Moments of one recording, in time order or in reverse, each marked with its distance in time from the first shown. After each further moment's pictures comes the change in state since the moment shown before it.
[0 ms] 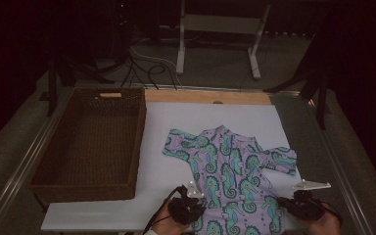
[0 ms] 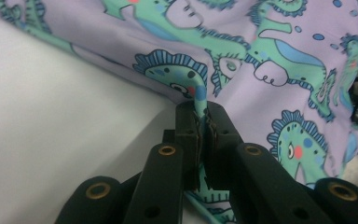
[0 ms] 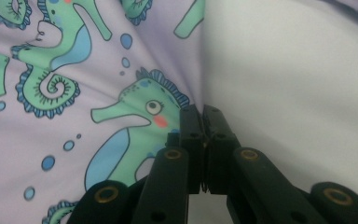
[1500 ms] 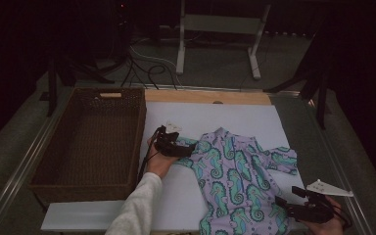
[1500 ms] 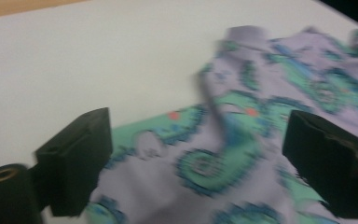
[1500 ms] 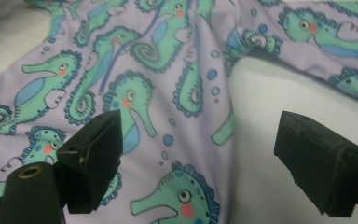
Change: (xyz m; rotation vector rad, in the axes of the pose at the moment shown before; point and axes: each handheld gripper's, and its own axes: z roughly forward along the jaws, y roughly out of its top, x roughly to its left) left arm 0.161 0.090 -0.009 -0.311 0.247 -0.101; right arm 0.000 -0.003 -0.026 -0.291 0.081 0.057
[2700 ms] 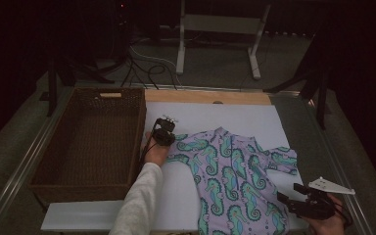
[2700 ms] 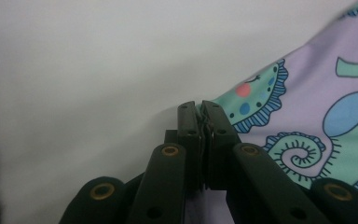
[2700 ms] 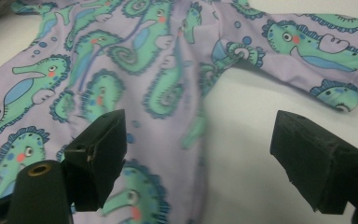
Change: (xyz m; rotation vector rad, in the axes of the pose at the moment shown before) left arm 0.036 0.010 0.028 0.275 0.324 -0.027; right arm -0.010 0.003 0.003 -0.018 -0.030 0.007
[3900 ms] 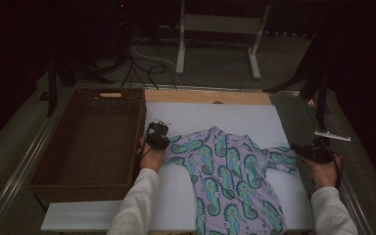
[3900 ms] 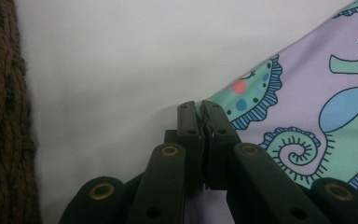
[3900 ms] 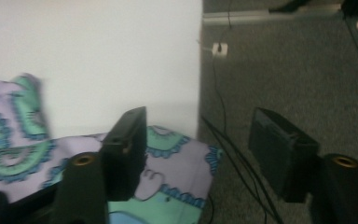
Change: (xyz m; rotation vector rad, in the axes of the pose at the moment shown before) left arm 0.003 -0.016 -0.011 0.006 0.019 -0.066; right arm -0.127 0.081 0.080 0.001 -0.284 0.212
